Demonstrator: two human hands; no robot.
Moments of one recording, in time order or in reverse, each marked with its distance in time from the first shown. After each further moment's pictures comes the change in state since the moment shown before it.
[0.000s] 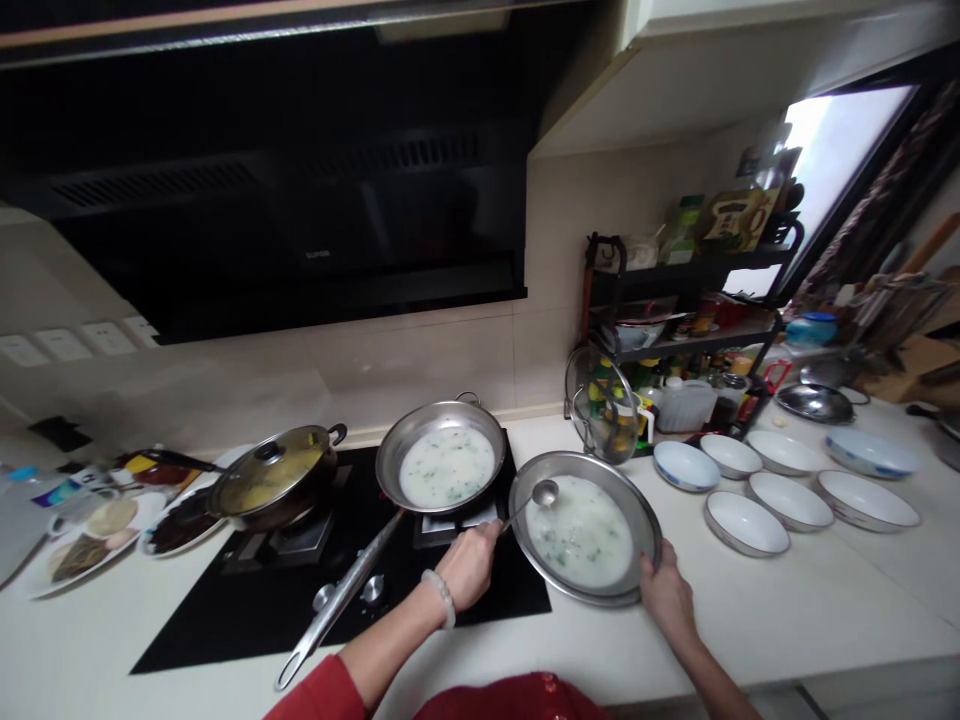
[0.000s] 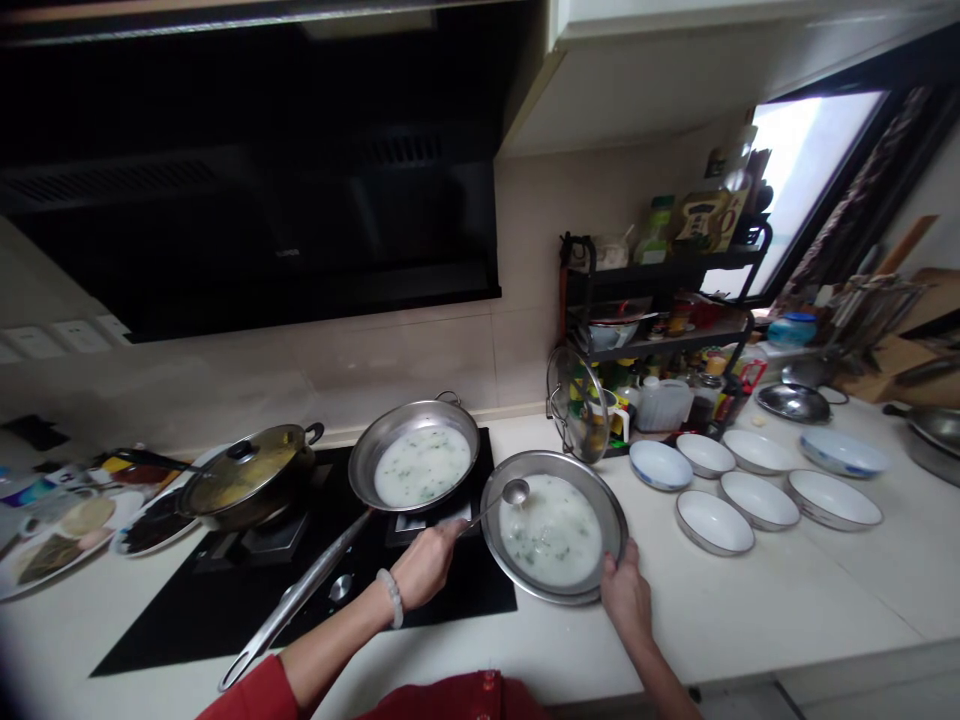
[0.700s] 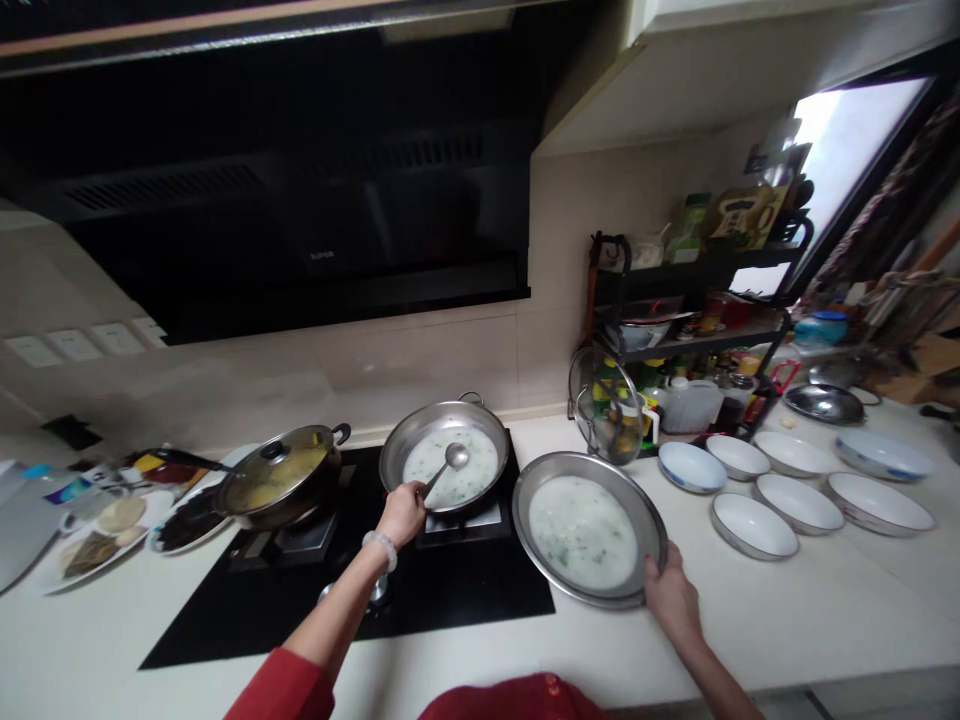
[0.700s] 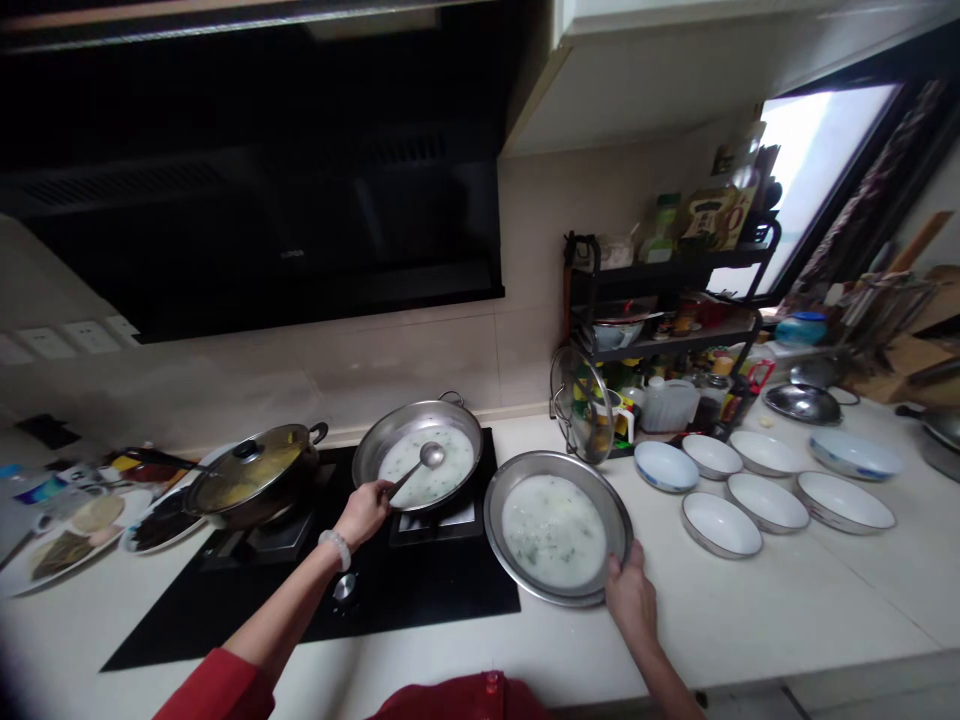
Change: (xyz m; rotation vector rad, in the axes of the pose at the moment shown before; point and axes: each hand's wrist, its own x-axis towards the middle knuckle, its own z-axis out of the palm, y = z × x) left_hand 0.004 -0.040 -0.096 0.003 0.557 -0.419; right_hand -0.002 -0.003 -0.003 0.001 0.006 0.011
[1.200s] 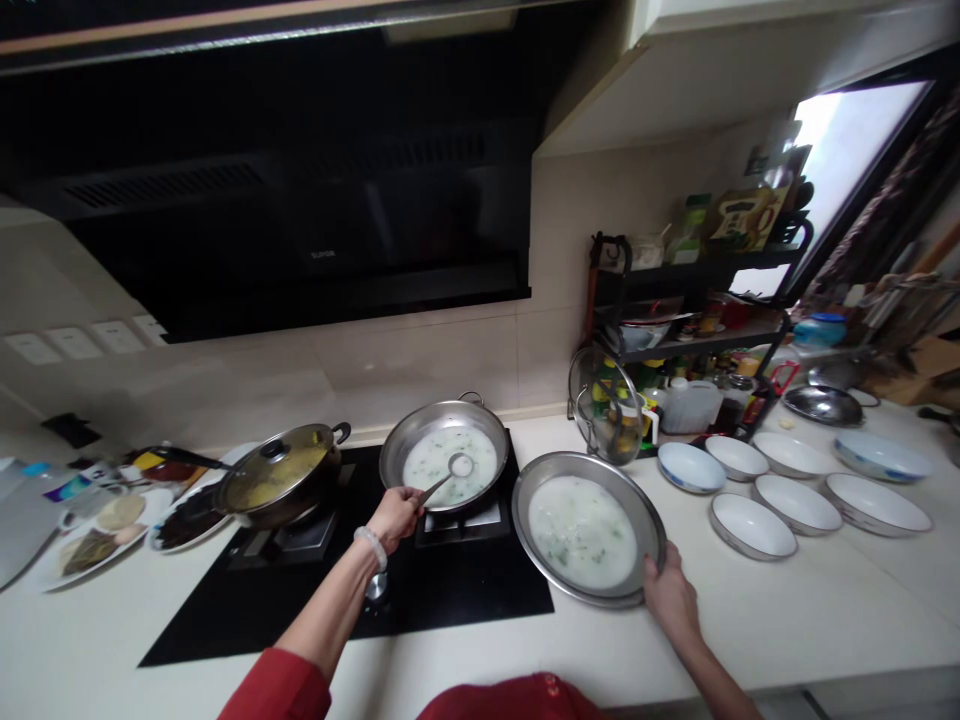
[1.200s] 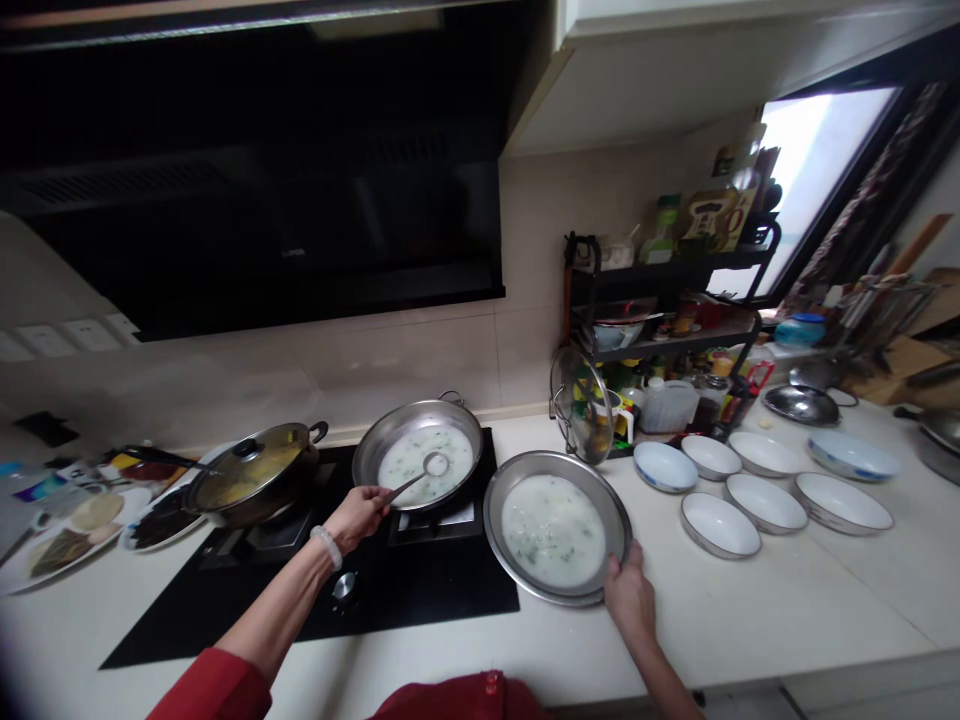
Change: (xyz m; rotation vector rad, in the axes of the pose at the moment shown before) left_hand 0.001 -0.014 0.001 -0.455 -0.221 -0.415; right_hand 0.000 0.000 0.000 -0.012 -0.003 -0.001
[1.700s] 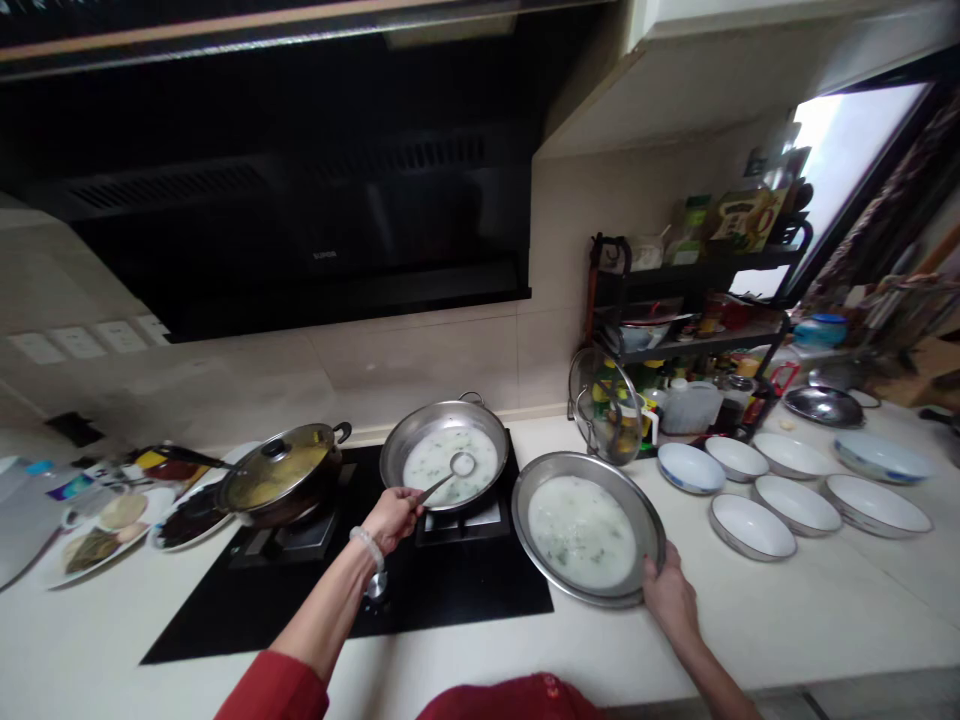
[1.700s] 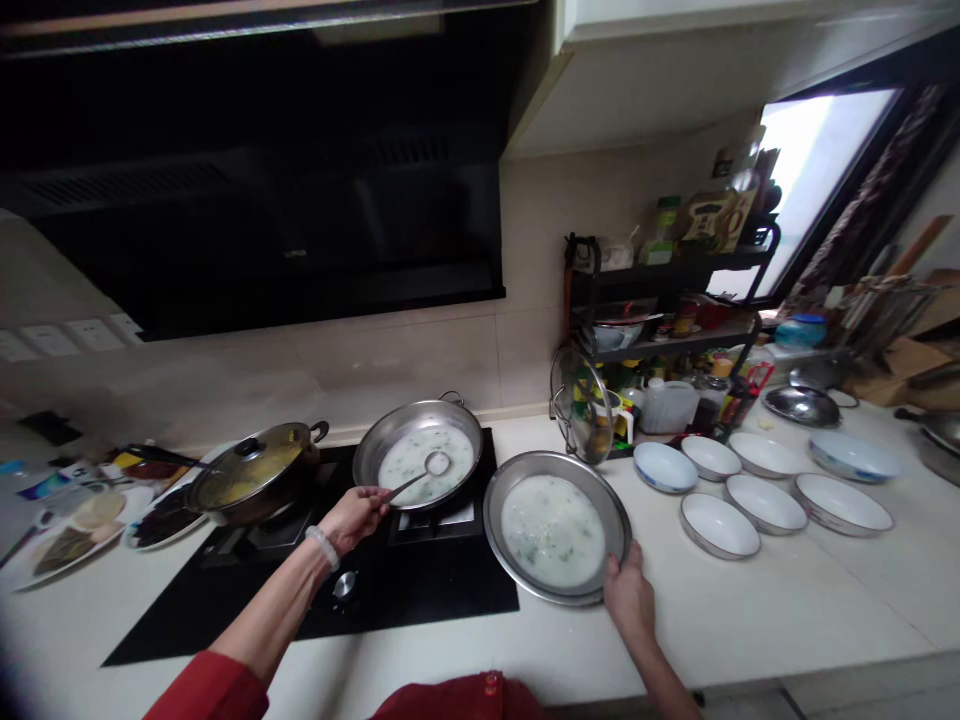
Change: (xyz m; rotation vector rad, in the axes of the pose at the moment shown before) left_hand -0.006 0.005 -0.004 -0.124 -0.057 -0.058; right_hand -0.002 -0.002 -0.004 0.010 -0.017 0.007
